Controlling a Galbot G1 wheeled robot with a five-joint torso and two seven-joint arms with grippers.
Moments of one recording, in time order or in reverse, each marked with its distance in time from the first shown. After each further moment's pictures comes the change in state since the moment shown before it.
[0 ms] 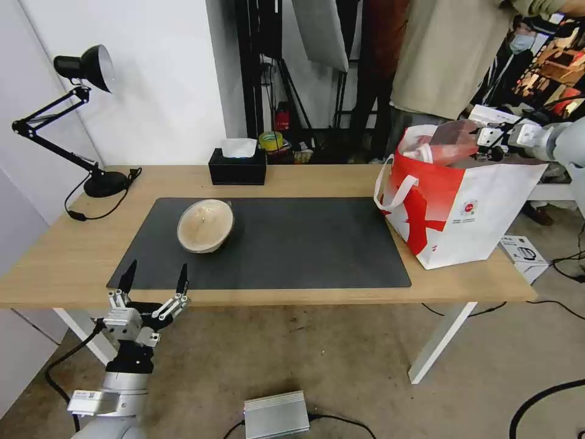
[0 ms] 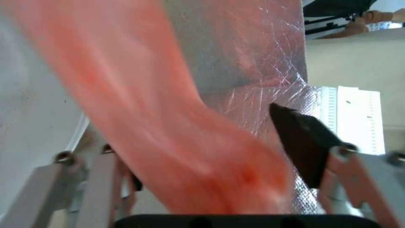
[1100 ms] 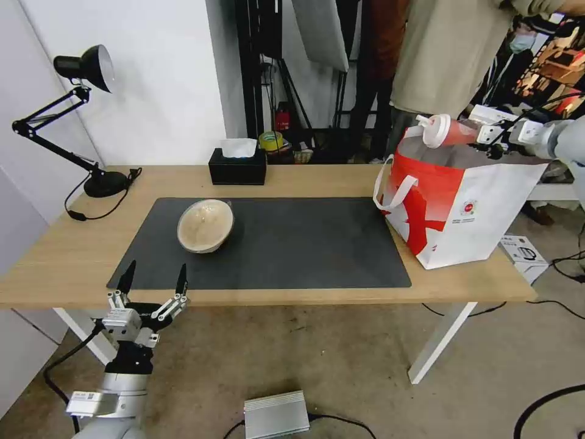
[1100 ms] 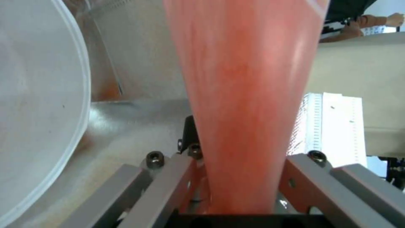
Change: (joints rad) left arm 0.006 -0.004 0.000 -0.004 0.000 -0.001 -0.001; right arm -0.002 -0.012 -0.003 0.026 0.015 -0.005 0.001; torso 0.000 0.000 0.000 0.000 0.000
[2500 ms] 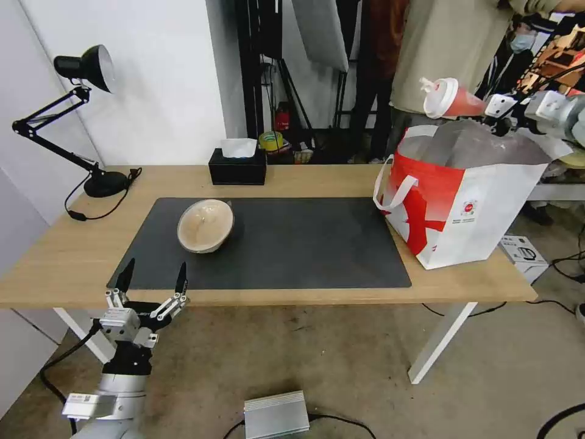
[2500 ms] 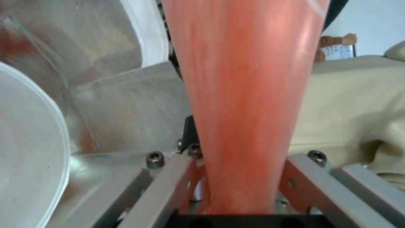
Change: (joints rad) left arm 0.009 0.005 -0.002 -0.028 0.003 0.003 0.000; right arm 0.023 -0.095 -0.055 0.225 0.197 -0.131 0.019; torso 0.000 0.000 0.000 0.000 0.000
